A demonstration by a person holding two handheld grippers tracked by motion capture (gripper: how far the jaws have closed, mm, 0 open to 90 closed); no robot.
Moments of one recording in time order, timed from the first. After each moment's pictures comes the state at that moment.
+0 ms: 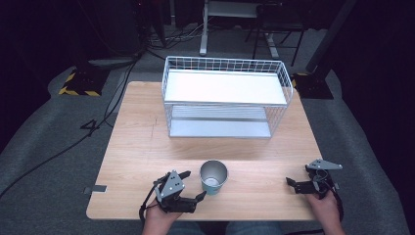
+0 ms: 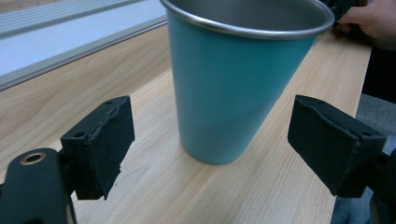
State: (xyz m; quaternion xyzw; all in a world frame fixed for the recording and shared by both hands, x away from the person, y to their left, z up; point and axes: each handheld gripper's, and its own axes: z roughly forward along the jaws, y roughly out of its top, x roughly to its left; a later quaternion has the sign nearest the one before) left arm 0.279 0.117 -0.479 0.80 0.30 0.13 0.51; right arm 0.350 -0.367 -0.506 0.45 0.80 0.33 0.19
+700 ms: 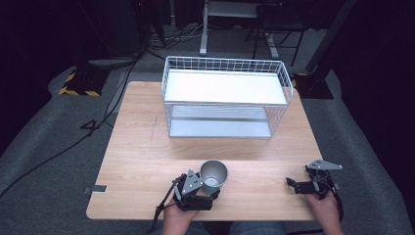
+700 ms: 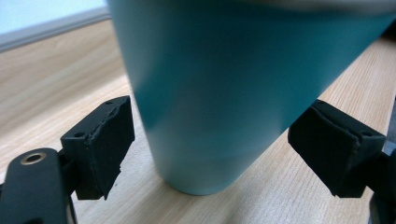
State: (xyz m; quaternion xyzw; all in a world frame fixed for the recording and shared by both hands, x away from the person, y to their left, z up) left arm 0.291 0.072 -0.497 0.80 0.33 0.13 0.48; right arm 0.349 -0.367 -0.506 0.46 0.80 0.33 0.19
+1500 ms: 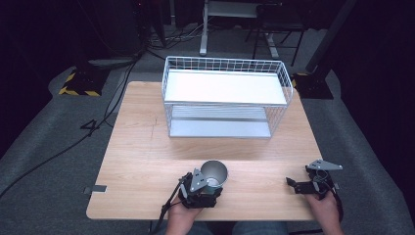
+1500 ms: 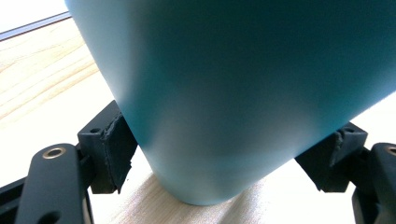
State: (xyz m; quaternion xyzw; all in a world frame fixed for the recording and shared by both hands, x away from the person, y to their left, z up) left arm 0.296 0.060 -0.499 0.81 0.34 0.14 0.45; right arm 0.348 -0.367 -0.506 0.46 0.80 0.33 0.19
